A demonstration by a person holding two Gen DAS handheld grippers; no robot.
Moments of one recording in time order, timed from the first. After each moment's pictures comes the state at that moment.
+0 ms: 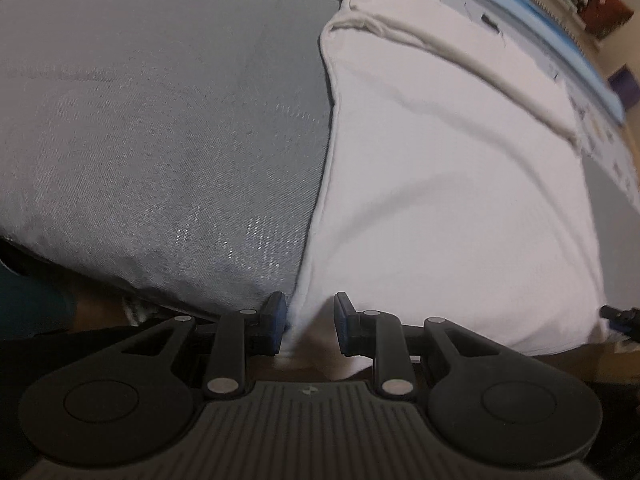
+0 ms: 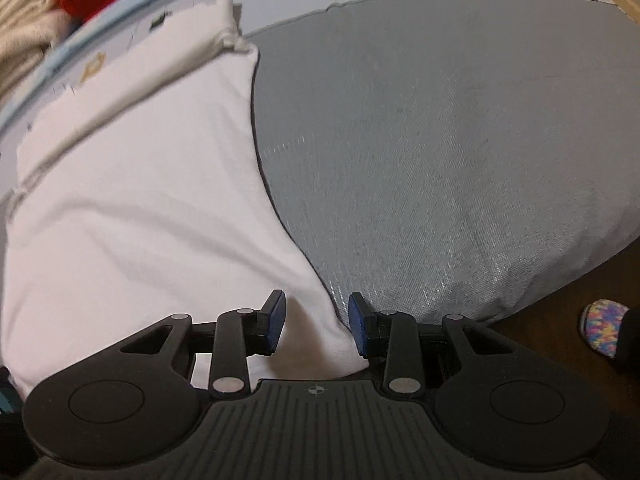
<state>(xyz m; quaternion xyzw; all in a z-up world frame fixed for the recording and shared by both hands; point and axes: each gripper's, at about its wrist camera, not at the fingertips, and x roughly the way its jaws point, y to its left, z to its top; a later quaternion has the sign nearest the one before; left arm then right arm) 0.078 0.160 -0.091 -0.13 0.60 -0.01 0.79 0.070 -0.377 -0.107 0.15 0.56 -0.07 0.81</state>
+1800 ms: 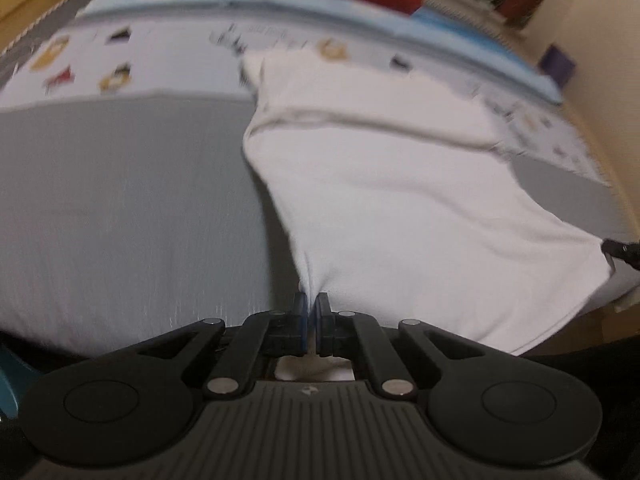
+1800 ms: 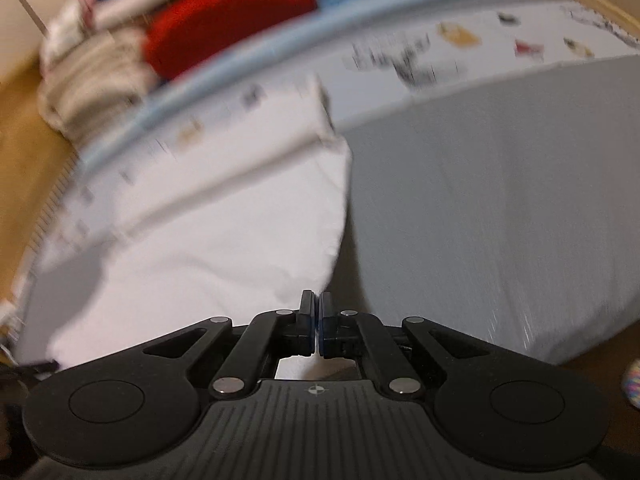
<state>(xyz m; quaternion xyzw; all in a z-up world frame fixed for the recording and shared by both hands) 0.057 0.137 0.007 -0.06 0.50 -0.09 0.86 0.048 -0.388 -0.009 0.22 0.42 0.04 0.88</state>
